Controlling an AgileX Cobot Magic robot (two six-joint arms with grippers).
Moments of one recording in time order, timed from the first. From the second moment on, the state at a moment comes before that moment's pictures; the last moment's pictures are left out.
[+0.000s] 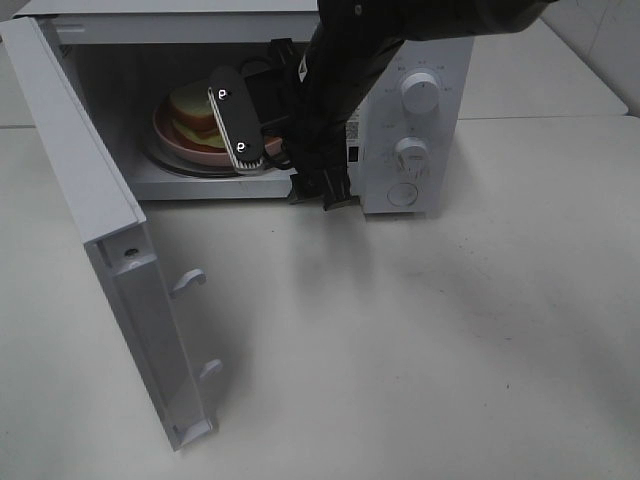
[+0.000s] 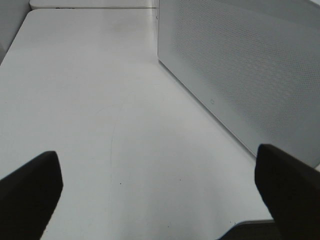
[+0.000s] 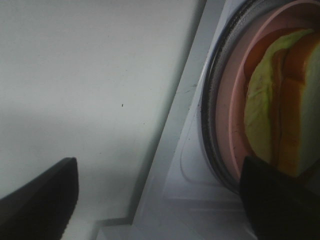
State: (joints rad) left arm 0.02 0.00 -0.52 -0.10 1.08 0.06; right arm 0.65 2.05 -1.58 -0.10 0.54 -1.25
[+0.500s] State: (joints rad) left arm 0.02 0.00 -0.52 -0.10 1.08 0.06; right arm 0.65 2.24 -1.81 -0.09 0.57 -1.25
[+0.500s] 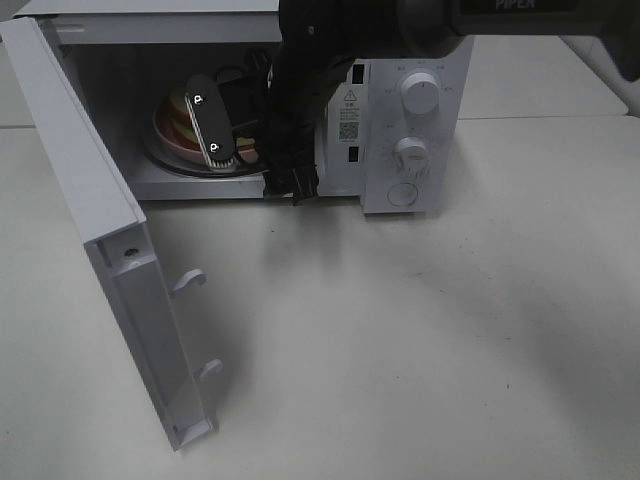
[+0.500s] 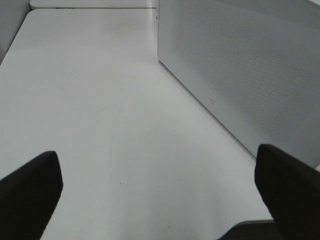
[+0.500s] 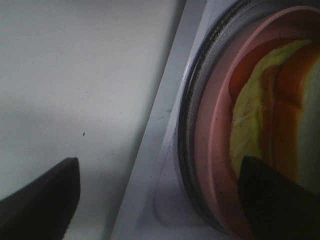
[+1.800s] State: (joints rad) left arm 0.02 0.00 -0.52 -0.10 1.08 0.06; right arm 0.65 2.44 -2.03 0.00 0.58 -1.20
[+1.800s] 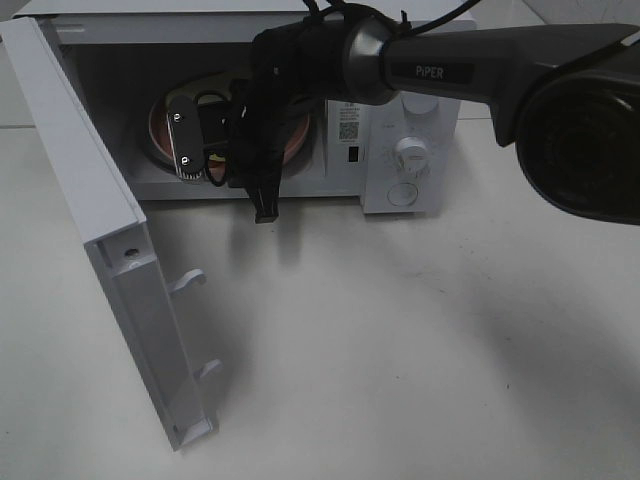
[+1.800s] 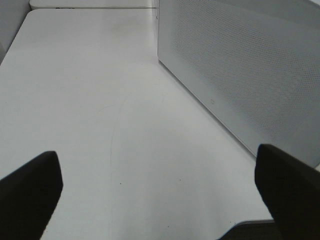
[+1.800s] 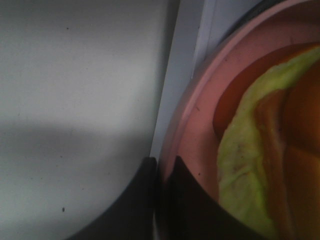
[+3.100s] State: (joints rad) left arm 0.02 0.00 -0.52 -0.10 1.08 0.06; right arm 0.64 2.13 -1.61 0.04 0.50 -1.40
